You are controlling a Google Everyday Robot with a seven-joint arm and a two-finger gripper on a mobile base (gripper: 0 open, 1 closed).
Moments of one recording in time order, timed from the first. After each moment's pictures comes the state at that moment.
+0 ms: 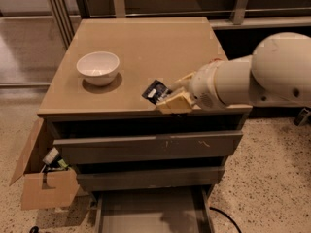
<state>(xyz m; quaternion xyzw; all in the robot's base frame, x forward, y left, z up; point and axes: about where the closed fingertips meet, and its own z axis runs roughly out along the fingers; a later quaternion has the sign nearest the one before) 0.527 -0.047 0.879 -0.45 0.77 0.15 0.42</state>
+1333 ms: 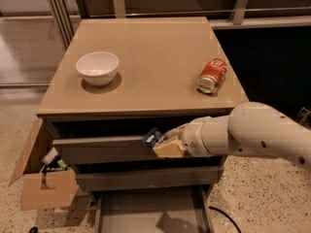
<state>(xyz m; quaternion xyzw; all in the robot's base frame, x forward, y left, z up) 0.489 -0.041 0.740 -0.40 0.82 0.21 0.36</state>
